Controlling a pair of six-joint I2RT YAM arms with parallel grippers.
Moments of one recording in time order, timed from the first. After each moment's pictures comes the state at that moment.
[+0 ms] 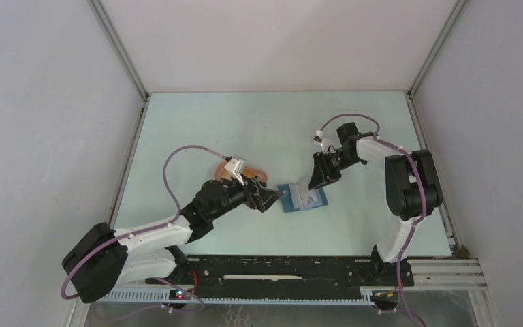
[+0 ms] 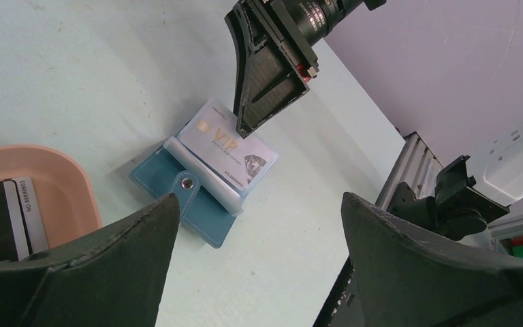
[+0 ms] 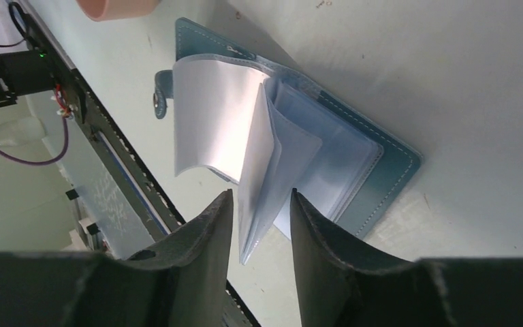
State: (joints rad) left arm -0.80 1.10 0.34 0.65 0.14 -0.58; right arm 0.20 1.84 1.14 -0.68 -0.79 -0.12
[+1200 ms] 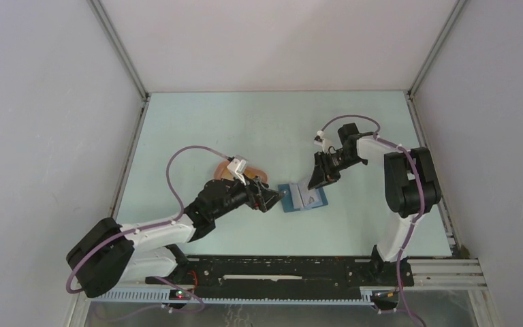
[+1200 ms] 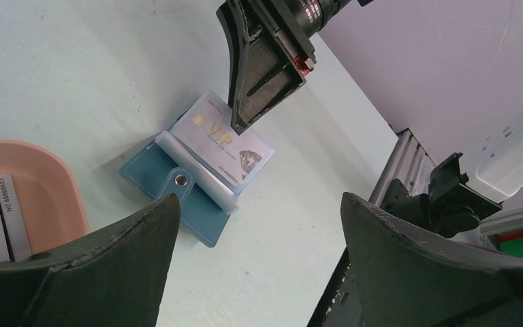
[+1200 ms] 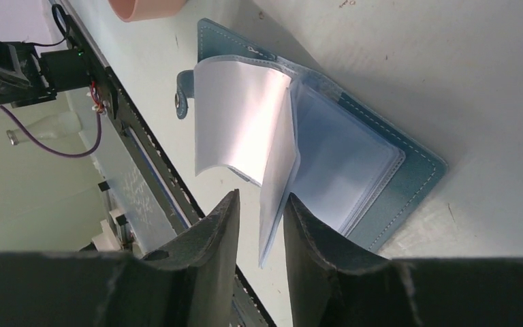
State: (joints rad) left arm -0.80 1.15 0.34 0.69 0.16 -0.61; right arm 0.18 1.86 1.15 -0.69 -0.89 -0.11
